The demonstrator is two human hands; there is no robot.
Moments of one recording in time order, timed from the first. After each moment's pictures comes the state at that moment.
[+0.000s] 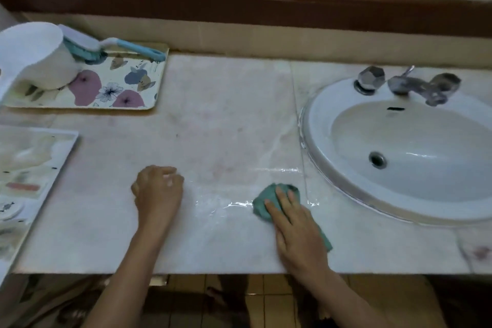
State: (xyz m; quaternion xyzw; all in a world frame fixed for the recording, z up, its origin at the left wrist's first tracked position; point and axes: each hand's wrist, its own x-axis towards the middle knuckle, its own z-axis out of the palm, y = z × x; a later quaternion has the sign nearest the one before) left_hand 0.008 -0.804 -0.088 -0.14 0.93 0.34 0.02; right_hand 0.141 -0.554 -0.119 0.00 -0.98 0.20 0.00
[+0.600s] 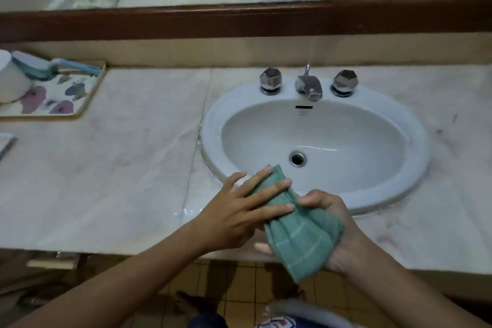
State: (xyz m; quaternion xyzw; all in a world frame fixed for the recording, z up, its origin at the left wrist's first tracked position) left_hand 0.139 -0.459 -0.043 0.57 0.81 0.10 -0.12; right_hand 0.209 -0.263 0.002 -0.21 -0.16 0.90 -0.35
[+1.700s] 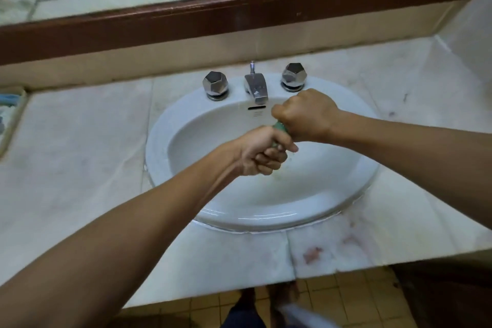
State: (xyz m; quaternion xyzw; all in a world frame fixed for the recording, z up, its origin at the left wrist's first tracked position) left_hand 0.029 -0.267 0.016 0.04 0.60 0.49 0.63; right_hand 0.050 -0.124 0.029 0.20 -0.98 -0.07 0.04
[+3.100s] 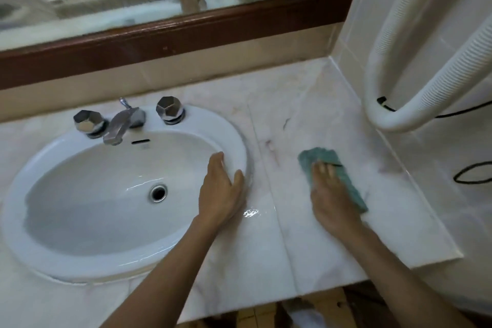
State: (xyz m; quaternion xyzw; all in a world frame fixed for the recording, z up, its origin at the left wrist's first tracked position) left_hand 0.136 -0.037 -0.069 0.07 0.92 0.36 0.14; right_hand 0.252 0.161 -0.079 -0.24 -0.94 0.24 -0.03
